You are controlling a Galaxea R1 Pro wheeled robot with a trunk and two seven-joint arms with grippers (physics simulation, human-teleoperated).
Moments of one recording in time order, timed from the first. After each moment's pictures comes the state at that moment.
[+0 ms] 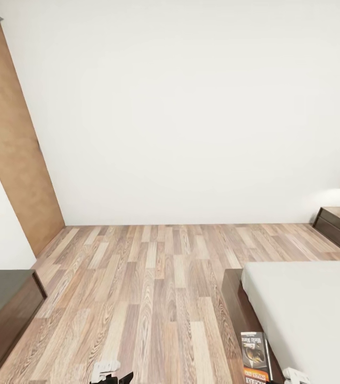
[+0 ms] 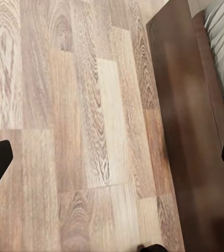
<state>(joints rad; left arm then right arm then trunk) -0.42 0.03 0.54 -0.08 -0.28 -0.20 -0.59 -0.38 -0.31 0.47 -0.16 -0.84 -0.03 0.53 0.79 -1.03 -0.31</state>
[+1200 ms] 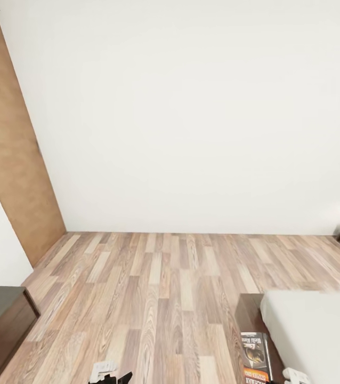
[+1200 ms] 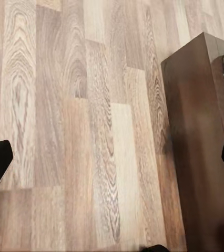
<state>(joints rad) -0.42 0.04 0.54 -0.08 -0.28 -0.20 -0.59 -0.38 -0.31 0.47 -0.16 -0.84 -0.03 0.53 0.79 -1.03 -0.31</state>
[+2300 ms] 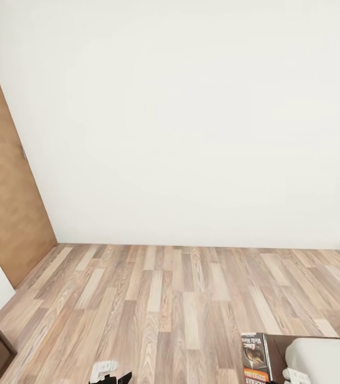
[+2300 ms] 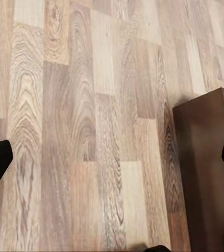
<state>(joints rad) -0.42 0.03 0.54 -0.08 -0.28 -0.20 -0.57 -0.38 -0.30 0.47 -0.16 -0.84 -0.03 0.53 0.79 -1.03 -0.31</state>
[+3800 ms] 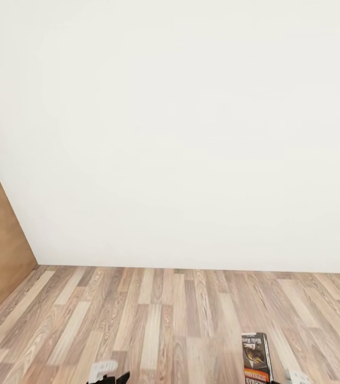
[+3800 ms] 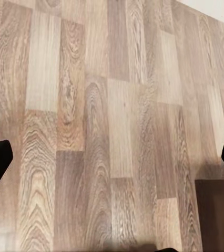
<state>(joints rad) -0.42 0.03 0.54 -0.08 -0.28 -0.20 -0.53 -0.38 -0.31 0.47 -0.16 -0.84 -0.03 0.53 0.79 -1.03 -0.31</state>
